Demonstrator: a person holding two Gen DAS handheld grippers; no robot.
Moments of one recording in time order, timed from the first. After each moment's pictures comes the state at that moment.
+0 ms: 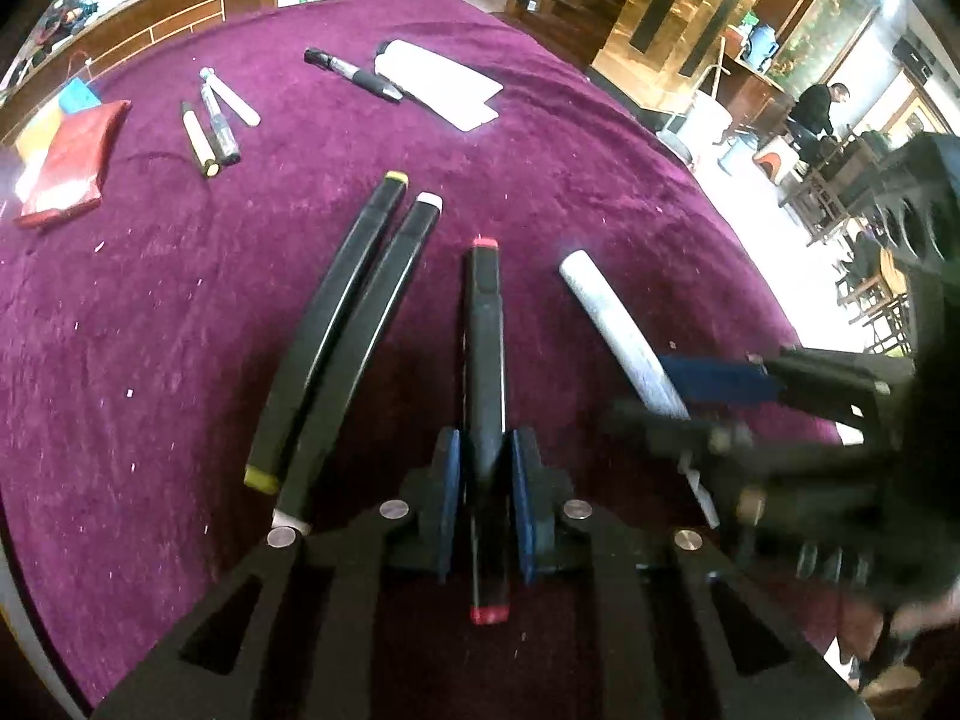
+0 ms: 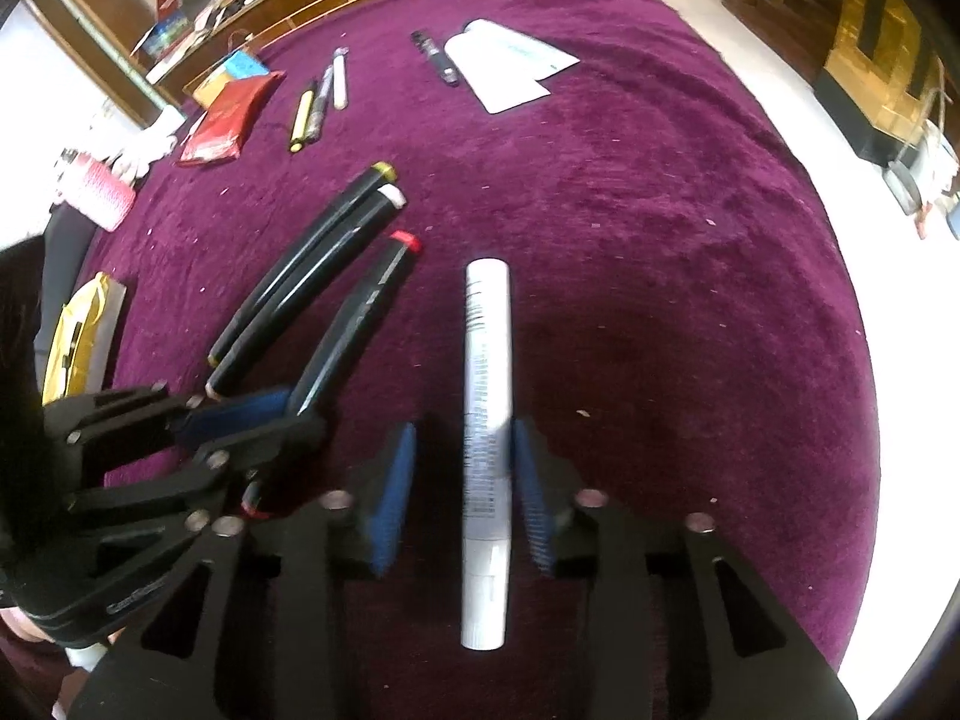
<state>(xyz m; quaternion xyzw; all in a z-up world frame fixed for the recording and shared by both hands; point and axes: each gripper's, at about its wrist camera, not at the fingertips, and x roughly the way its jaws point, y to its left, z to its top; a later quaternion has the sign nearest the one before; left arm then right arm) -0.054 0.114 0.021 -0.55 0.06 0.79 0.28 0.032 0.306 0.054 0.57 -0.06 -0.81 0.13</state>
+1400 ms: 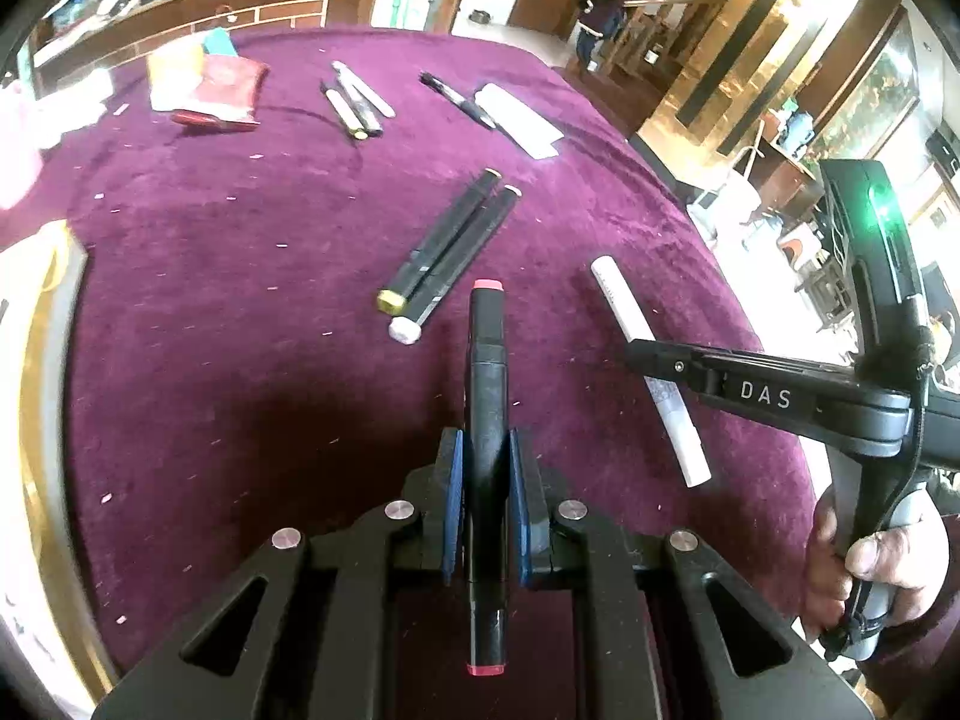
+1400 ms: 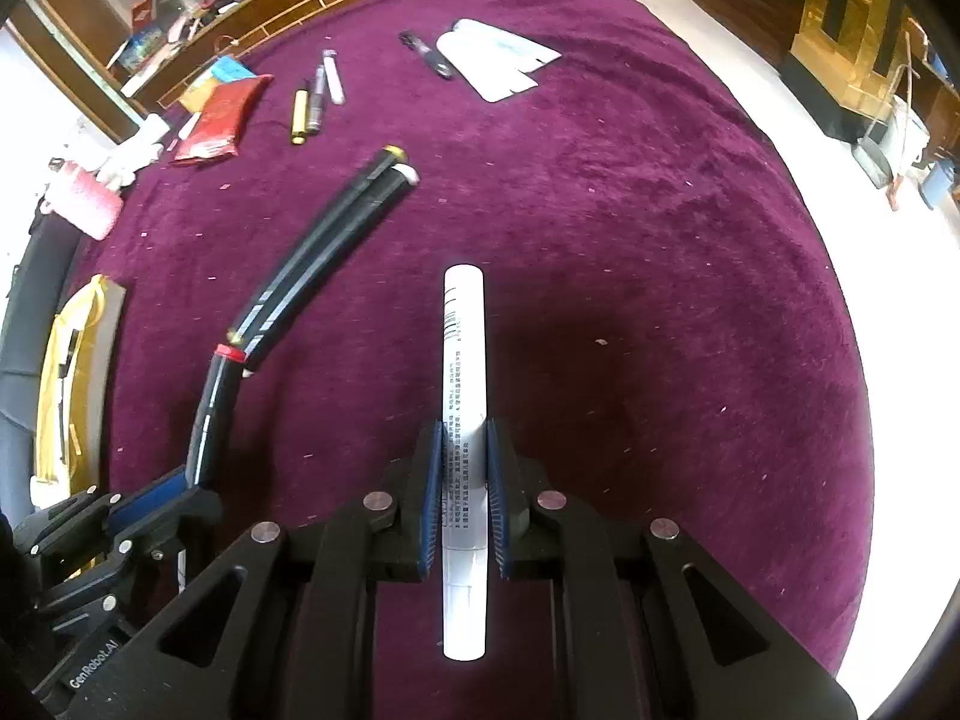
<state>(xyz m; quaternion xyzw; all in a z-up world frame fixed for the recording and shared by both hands) 0.023 0.035 0.060 -0.52 -0.03 0.82 0.21 0.067 0.290 0.071 0.57 -0.09 -0.82 0.08</state>
